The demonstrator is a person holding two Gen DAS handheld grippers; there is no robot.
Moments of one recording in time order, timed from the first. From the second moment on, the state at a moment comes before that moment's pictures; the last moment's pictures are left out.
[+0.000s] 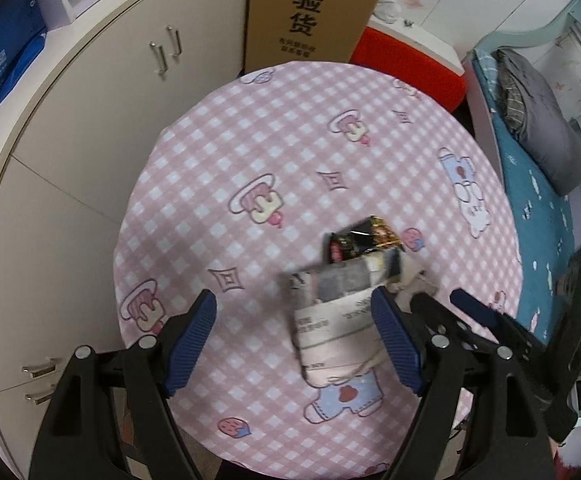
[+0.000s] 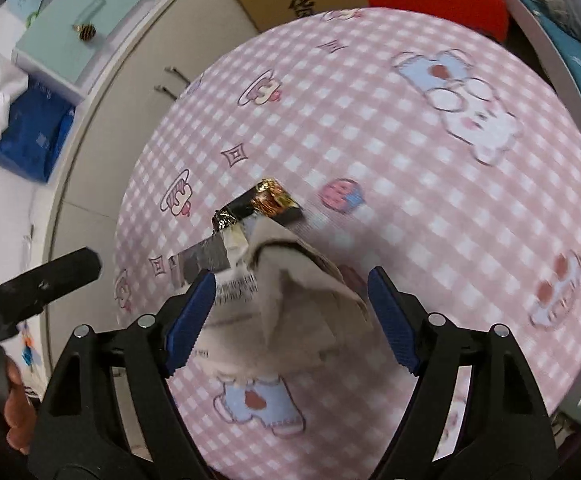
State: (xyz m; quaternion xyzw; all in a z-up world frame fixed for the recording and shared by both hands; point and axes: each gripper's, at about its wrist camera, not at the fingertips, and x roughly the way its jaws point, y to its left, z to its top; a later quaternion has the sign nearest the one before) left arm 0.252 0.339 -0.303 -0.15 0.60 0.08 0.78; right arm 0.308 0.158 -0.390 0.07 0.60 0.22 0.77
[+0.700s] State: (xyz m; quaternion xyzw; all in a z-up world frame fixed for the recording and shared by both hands) left arm 0.300 0.321 -0.330 -0.12 0.63 0.05 0.77; right arm 0.333 0.064 -0.358 0.10 0.58 0.14 0.80
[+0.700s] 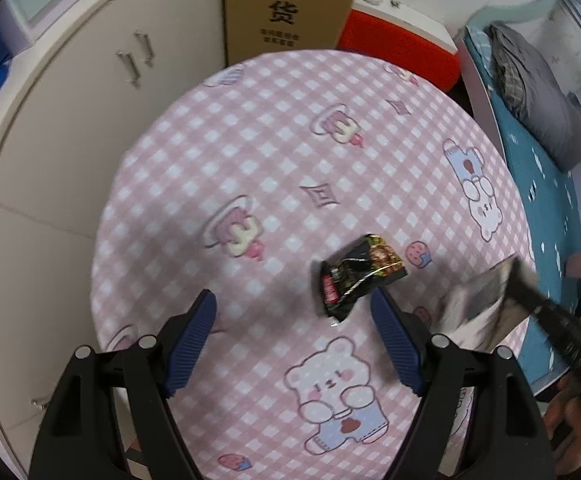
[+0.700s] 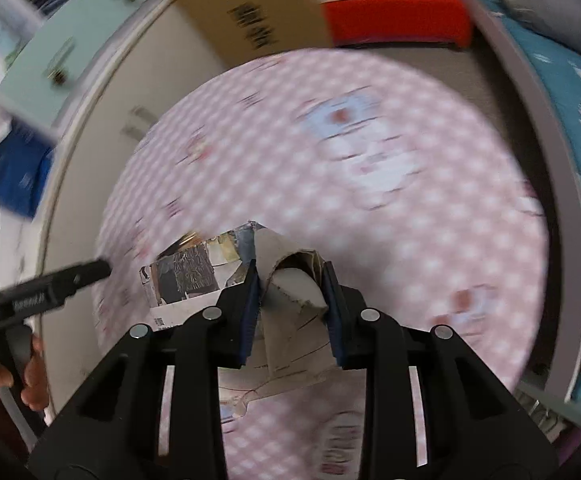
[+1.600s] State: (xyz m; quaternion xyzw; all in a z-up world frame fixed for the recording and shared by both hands) left arm 0.342 0.256 -0.378 -0.03 0.64 0.01 0.77; right arm 0.372 0.002 -0.361 0.14 0.57 0.12 0.80
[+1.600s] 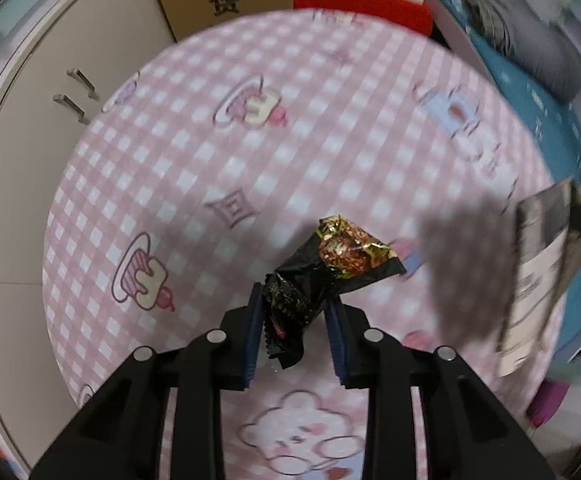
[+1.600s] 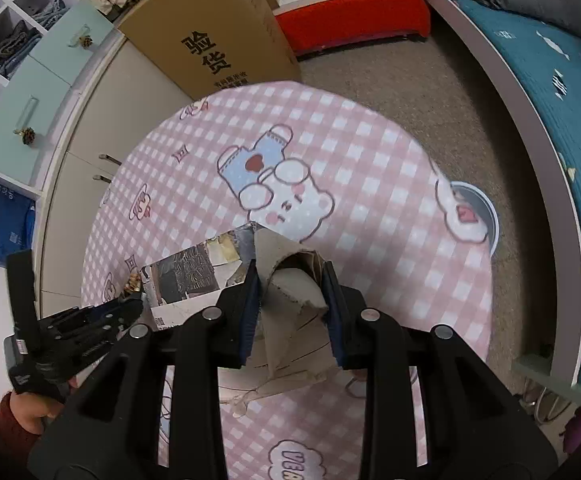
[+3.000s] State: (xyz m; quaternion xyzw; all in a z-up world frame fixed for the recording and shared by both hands) left arm 0.440 -0.113 -0.253 0.00 0.55 -0.05 0.83; right arm 0.462 -0.327 -0.311 0.17 0.52 0.08 0.83
